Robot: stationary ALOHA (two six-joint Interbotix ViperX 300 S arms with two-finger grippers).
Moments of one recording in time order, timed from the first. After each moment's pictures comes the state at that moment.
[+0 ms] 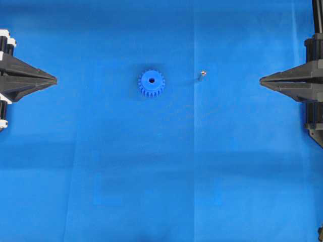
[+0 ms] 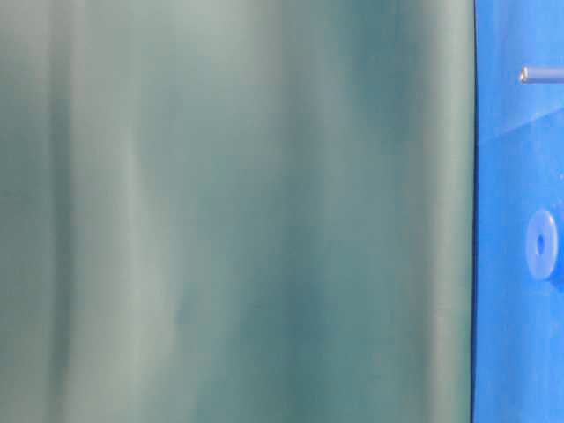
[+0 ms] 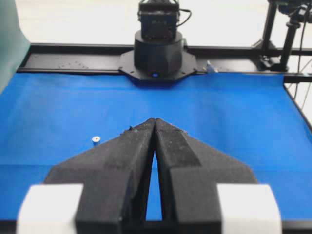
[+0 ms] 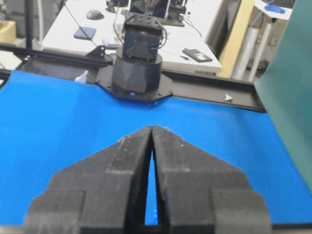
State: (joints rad) left arm 0.00 -0.97 1.18 0.00 -0.29 0.00; right arm 0.00 -0.96 1.17 0.00 -0.30 0.00
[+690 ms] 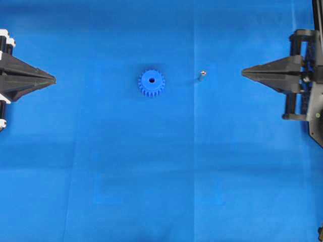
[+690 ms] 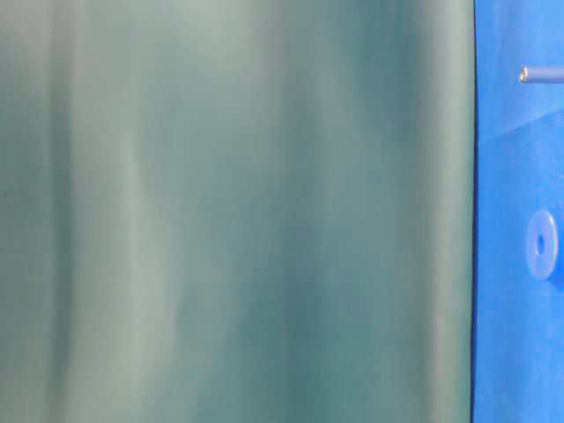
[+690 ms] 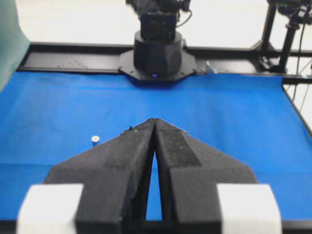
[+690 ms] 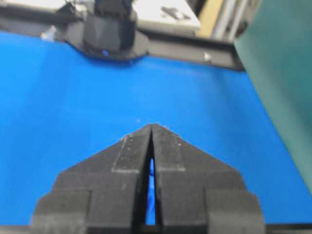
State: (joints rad) left arm 0.00 -0.98 1.18 0.00 -0.28 -0.01; right arm -0.11 -0.77 1.17 0.01 -0.36 -0.02
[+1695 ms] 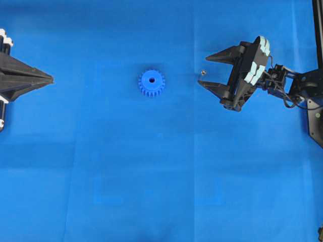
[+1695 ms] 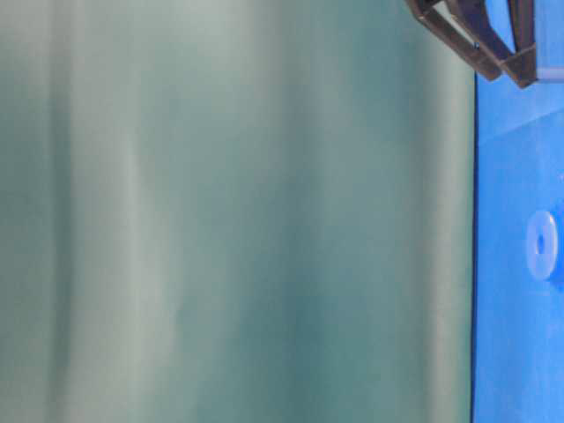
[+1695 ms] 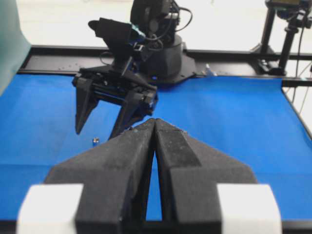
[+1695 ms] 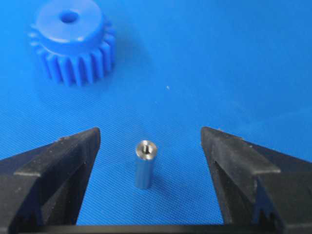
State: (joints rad) left arm 0.00 -1.00 1.20 0.00 -0.28 -0.01; right arm -0.19 0.04 1.13 0.26 -0.83 0.01
